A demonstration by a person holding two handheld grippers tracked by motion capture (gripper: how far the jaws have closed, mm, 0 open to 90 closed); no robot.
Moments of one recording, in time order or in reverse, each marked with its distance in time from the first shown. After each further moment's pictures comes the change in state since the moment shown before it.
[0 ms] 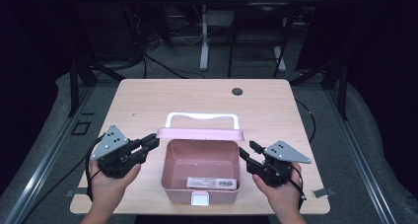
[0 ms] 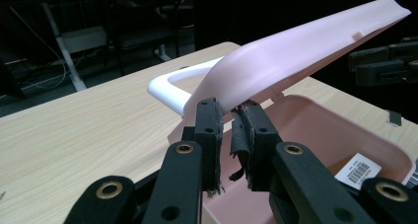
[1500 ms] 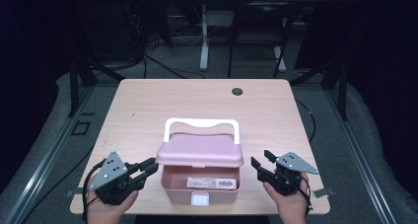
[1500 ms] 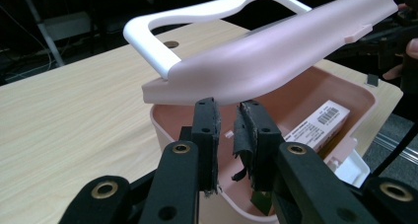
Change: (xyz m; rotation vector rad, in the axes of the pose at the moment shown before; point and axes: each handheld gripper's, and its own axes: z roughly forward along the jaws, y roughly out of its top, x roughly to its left) left arm -0.023 -0.044 -0.021 0.048 -0.040 0.025; right arm -0.033 -0.052 -0.002 0.035 -0.074 0.042
